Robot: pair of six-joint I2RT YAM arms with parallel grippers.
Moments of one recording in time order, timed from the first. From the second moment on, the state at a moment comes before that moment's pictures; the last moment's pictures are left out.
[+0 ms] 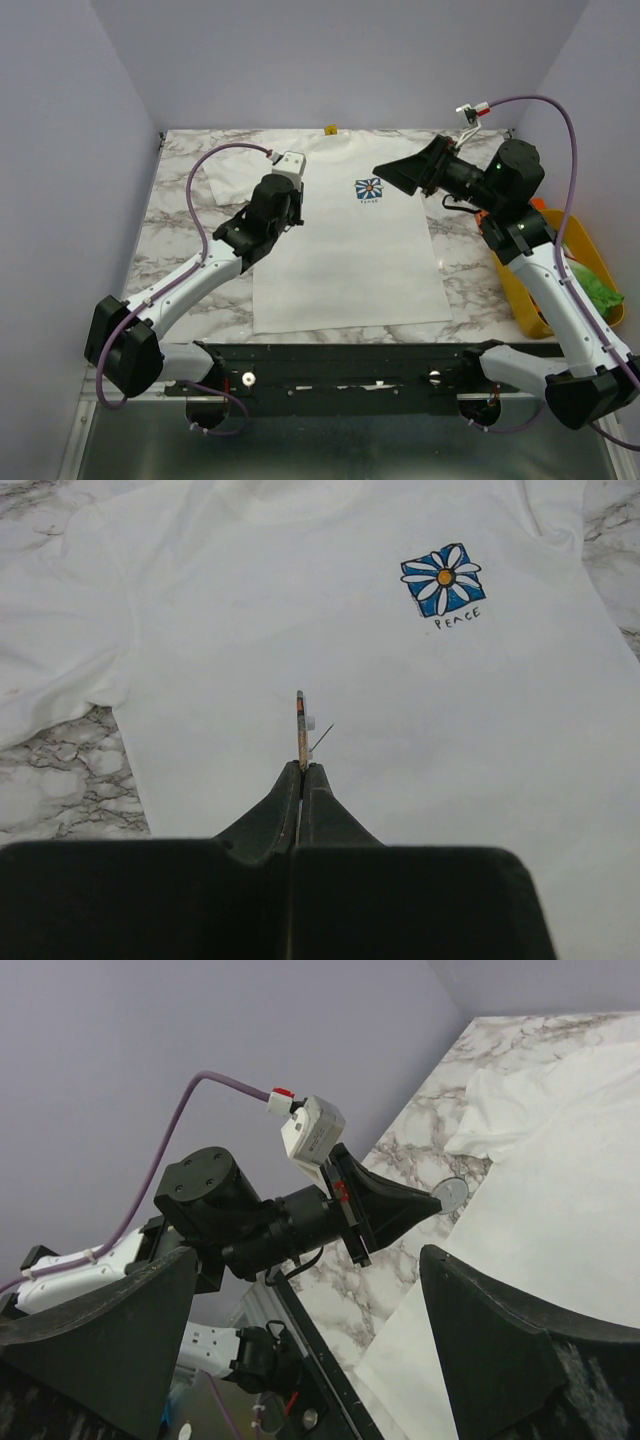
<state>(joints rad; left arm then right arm) -0.64 1.30 1.02 -0.14 -0.30 -0.21 0.35 1.12 1.23 -0.06 -0.62 0.73</state>
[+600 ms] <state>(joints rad) -0.64 1.28 0.98 -0.13 -0.33 -0.17 0.35 1.04 1.09 0.00 -0.53 0.65</state>
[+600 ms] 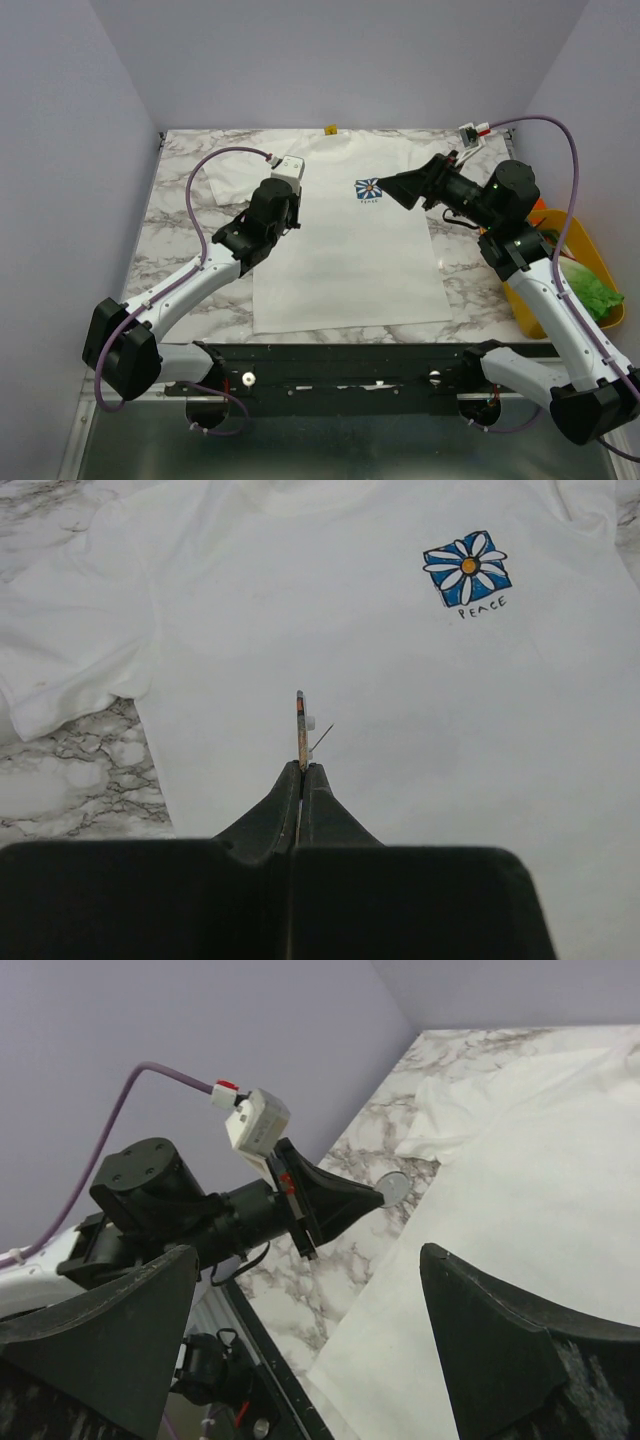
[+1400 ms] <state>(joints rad) -0.64 1.53 1.13 -0.10 -0.40 -0.04 0.35 1.08 0.92 -0.06 -0.22 0.40</state>
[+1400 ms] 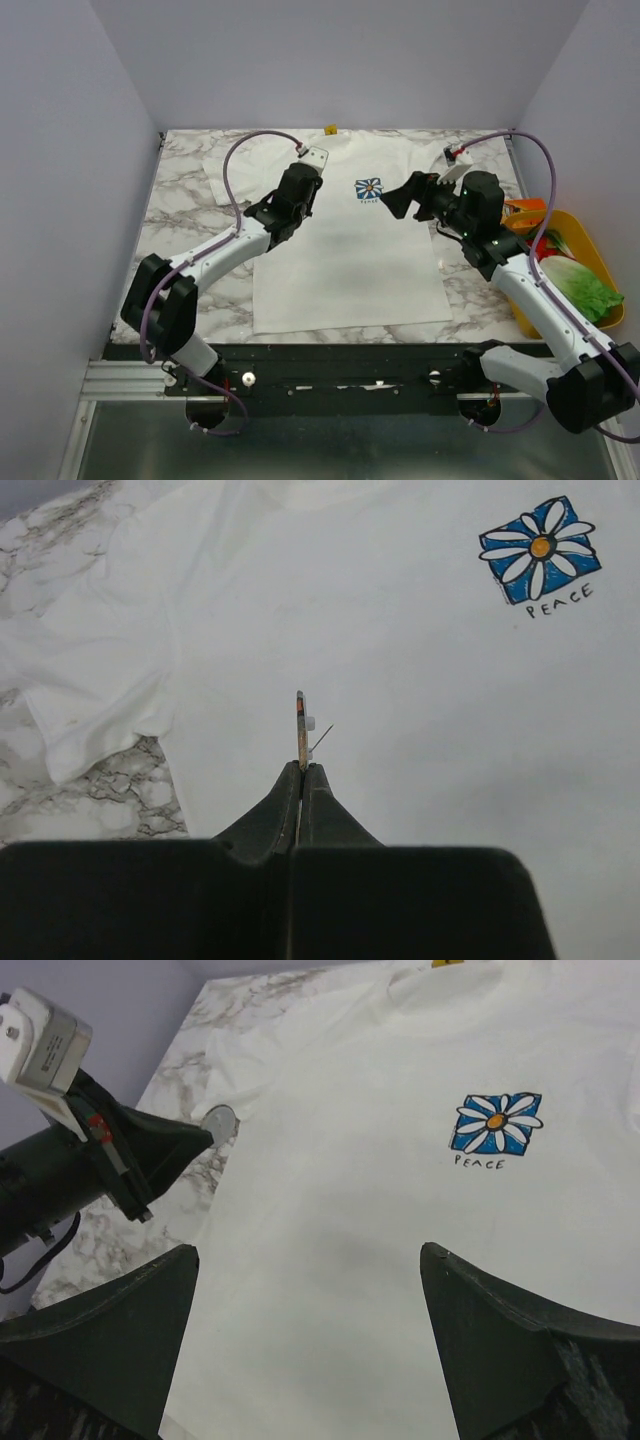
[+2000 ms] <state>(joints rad) -0.61 1.95 1.54 -0.20 -0.55 0.32 0.33 1.20 0.88 -0.06 -0.32 0.41</state>
